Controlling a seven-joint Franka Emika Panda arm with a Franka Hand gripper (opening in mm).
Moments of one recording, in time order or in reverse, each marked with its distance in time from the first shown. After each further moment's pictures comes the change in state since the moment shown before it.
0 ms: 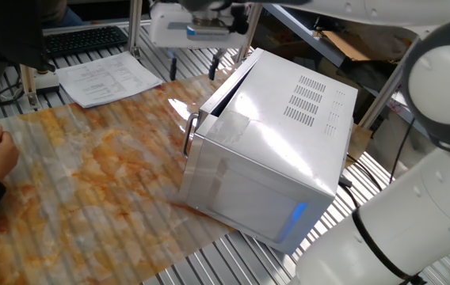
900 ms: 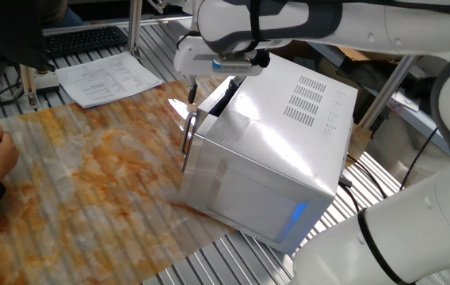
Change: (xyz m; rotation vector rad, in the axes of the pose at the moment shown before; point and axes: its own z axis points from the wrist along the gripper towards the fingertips) arm 0.027 -0.044 0.049 -0.048 -0.062 -0.024
